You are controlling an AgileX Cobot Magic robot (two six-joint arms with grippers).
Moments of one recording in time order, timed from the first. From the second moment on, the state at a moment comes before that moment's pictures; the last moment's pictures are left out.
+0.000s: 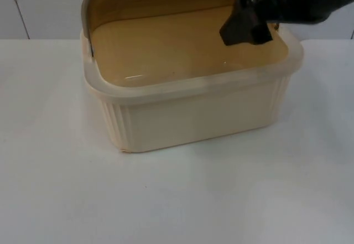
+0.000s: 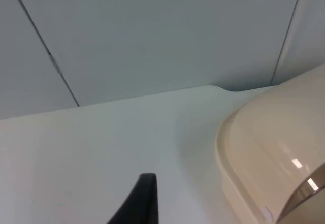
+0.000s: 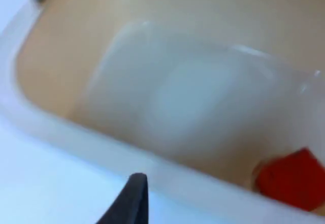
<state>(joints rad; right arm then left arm) 0.52 1.63 -1.15 0.30 0.36 -0.40 -0.19 1.34 -1.29 0.08 0.62 -0.05</state>
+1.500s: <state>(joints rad) -0.07 1.23 -1.15 0.11 0.69 -0.36 -0.19 1.34 -1.29 0.07 0.64 -0.13</state>
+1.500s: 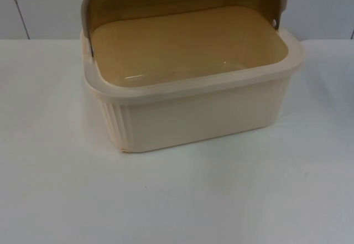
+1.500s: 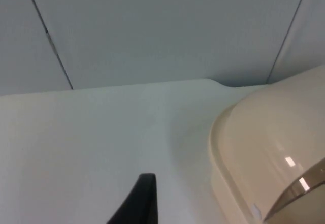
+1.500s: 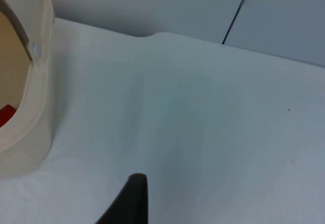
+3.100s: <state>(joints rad) -0.07 1.19 -1.15 0.11 0.67 -0.35 -0.48 1.87 -1.68 0.33 0.28 0.71</state>
